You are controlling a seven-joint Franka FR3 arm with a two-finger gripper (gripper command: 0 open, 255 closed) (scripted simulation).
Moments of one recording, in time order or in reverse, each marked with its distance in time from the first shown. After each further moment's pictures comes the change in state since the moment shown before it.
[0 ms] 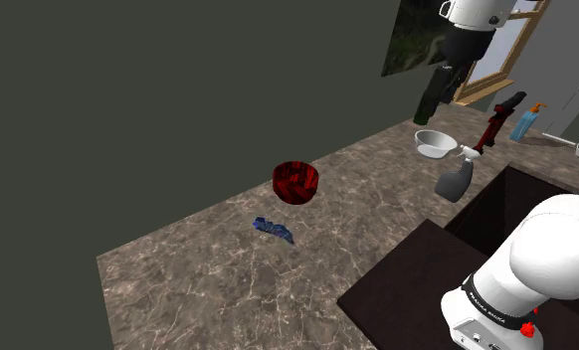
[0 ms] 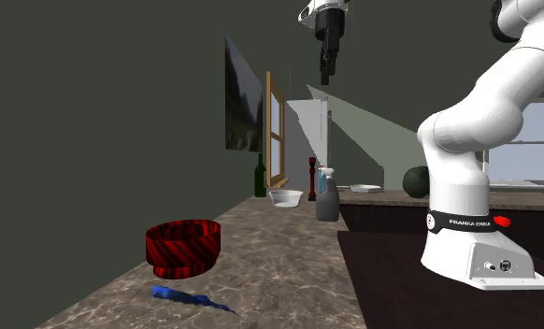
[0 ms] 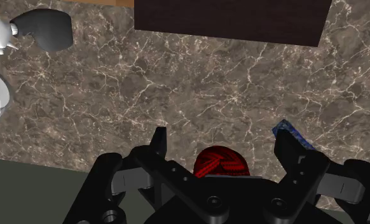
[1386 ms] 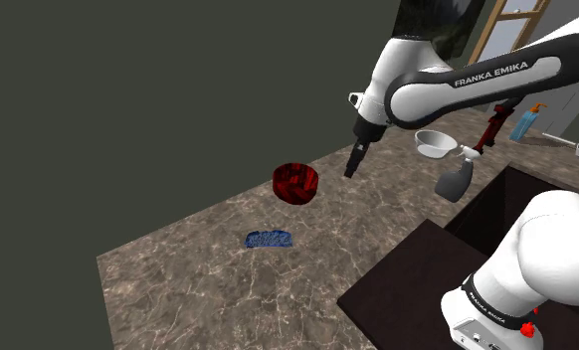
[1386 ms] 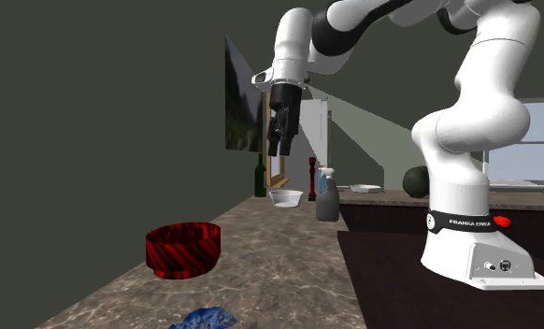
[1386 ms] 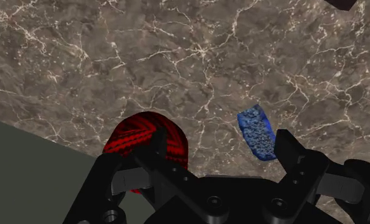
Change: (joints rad) arm 0.182 0.340 -0.035 -0.317 0.112 0.759 -0.249
